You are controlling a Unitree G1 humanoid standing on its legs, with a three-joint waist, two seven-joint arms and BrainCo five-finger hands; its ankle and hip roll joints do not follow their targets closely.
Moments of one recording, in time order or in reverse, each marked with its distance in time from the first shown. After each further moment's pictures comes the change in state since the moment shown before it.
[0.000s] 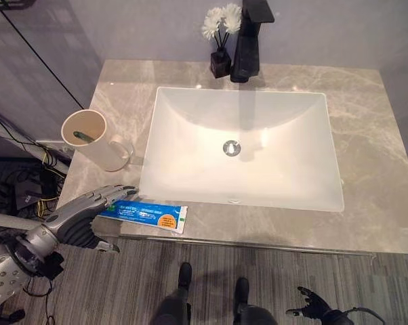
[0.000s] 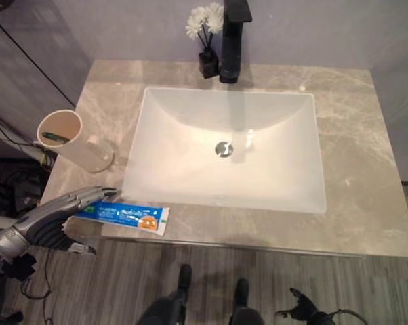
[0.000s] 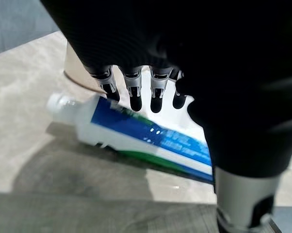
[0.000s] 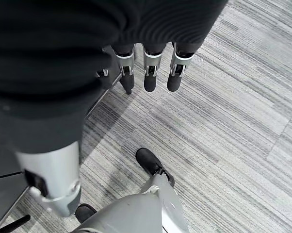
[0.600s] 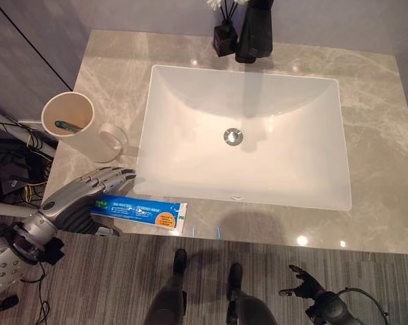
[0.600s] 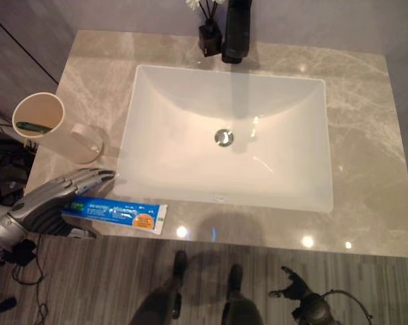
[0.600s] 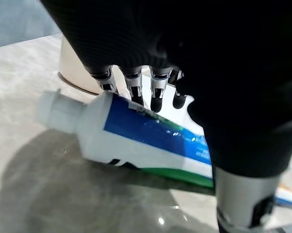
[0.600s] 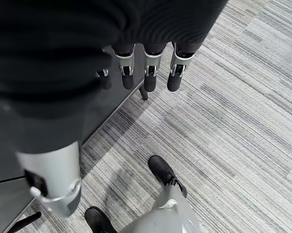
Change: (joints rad) left arm -0.069 0.029 -0.003 0.021 0.091 -0.027 0.107; right arm -0.040 -0.015 0.031 -0.099 0.001 -0.008 -0.021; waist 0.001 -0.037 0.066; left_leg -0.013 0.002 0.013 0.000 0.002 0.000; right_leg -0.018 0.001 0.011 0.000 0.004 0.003
